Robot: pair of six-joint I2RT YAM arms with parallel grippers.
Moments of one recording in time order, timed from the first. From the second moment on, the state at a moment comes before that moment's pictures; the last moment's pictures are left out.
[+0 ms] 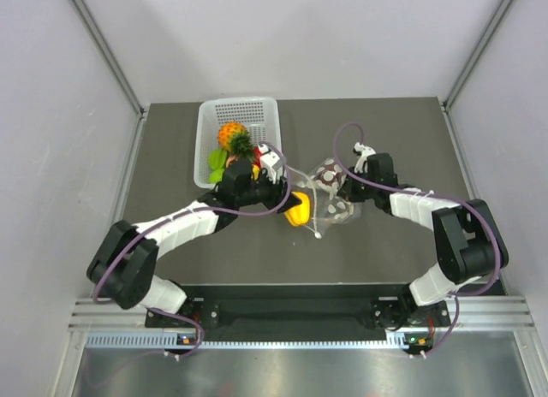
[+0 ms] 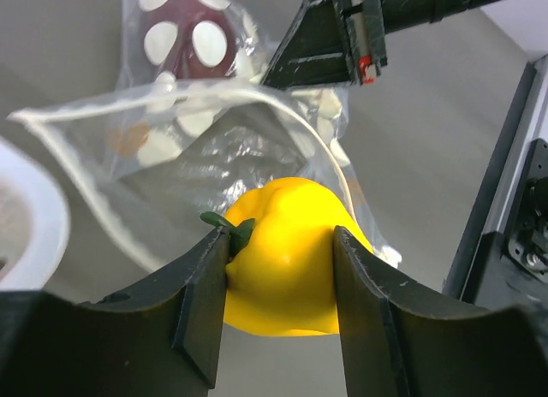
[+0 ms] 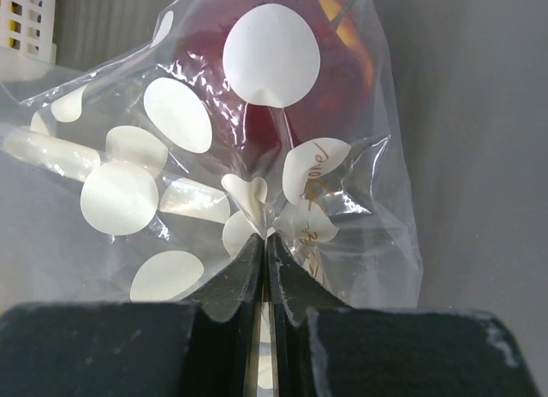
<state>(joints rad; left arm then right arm) -0.61 1.45 0.79 0.31 0.48 -0.22 0.28 1.56 0.75 0.10 -0.29 0.29</state>
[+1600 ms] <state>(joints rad) -0.19 1.48 0.92 0.16 0.04 -0.18 0.28 1.46 0.71 0.04 -0.32 0.29</state>
